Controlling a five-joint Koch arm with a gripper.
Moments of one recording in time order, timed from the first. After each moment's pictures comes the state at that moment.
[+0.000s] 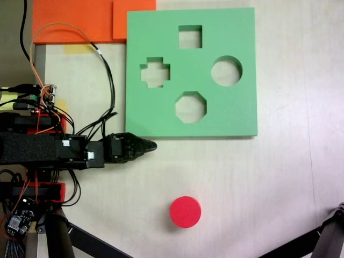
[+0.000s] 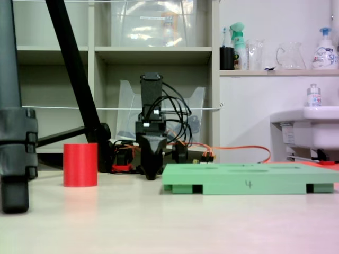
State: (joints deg) arm -6.0 128.8 175.7 -1.8 -5.4
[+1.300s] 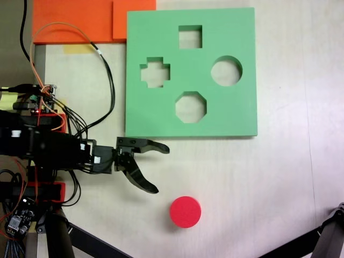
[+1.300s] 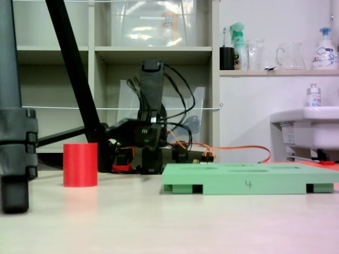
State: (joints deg) arm 4.0 86.8 173.4 -74.9 80.1
